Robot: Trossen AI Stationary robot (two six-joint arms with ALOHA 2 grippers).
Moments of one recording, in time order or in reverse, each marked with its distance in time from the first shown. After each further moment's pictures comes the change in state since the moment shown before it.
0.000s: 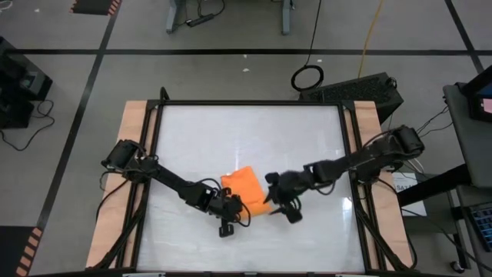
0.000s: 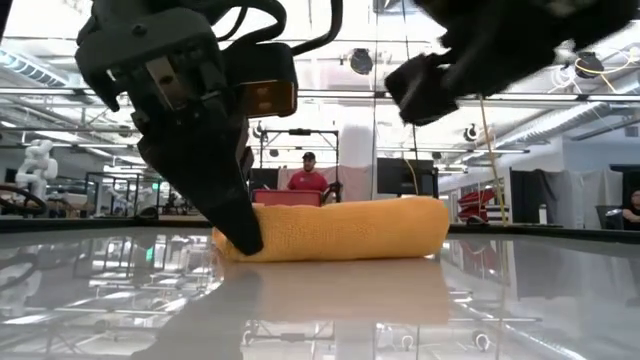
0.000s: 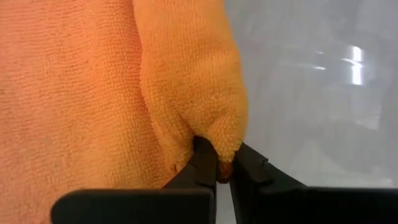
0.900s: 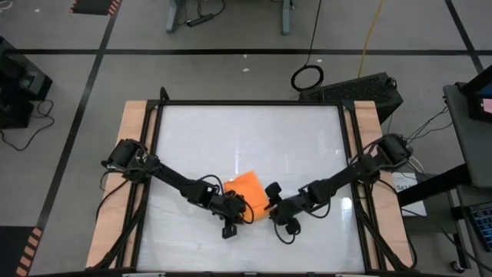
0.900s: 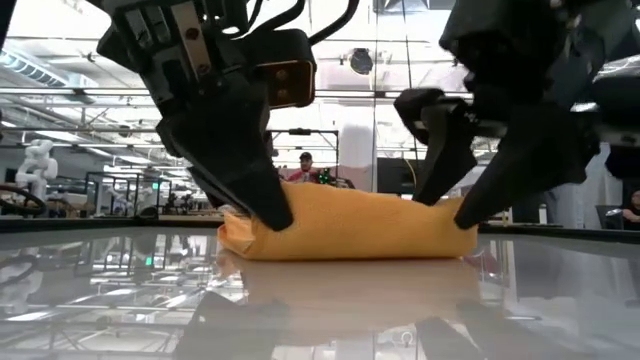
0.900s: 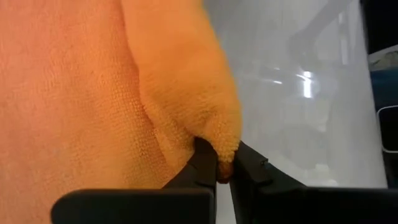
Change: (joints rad) left arm 0.033 0.001 -0.003 0.147 0.113 -0.025; right arm 0.179 0.189 0.002 0.013 0.390 -0.191
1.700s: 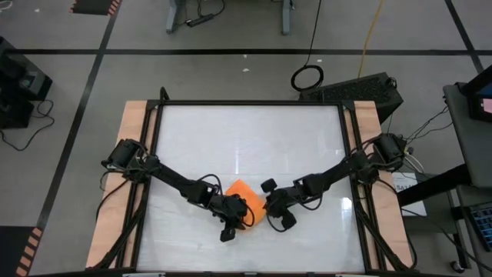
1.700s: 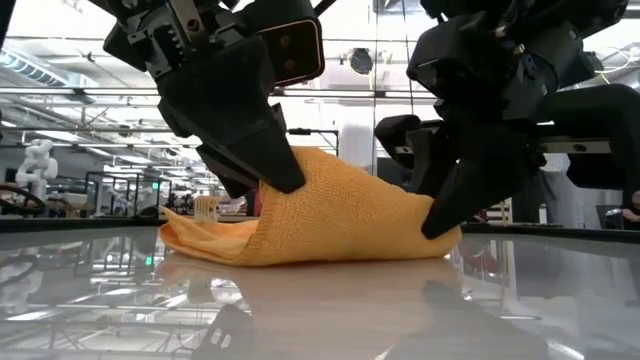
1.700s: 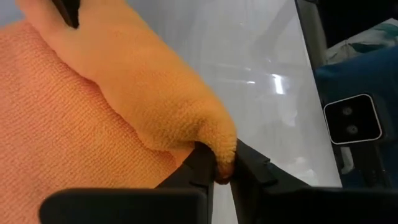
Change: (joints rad) left arm -0.005 -0.002 0.002 0.091 0.096 0.077; right arm -0.106 0.043 0.000 0.052 -0.163 0.006
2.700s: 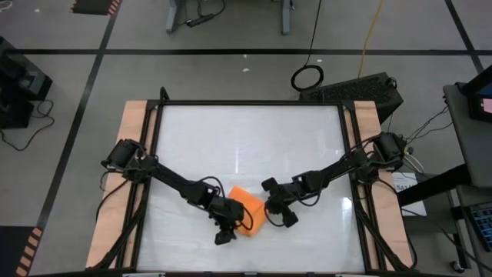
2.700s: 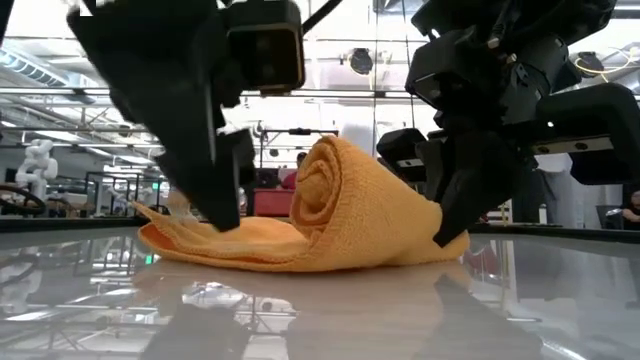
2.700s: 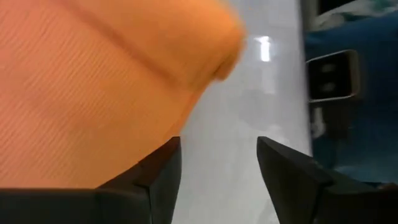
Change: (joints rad) left arm -0.006 -0.009 0.044 -0.177 0.133 -0.084; right arm -0.034 -0.001 -0.002 -0.055 -0.097 0.023
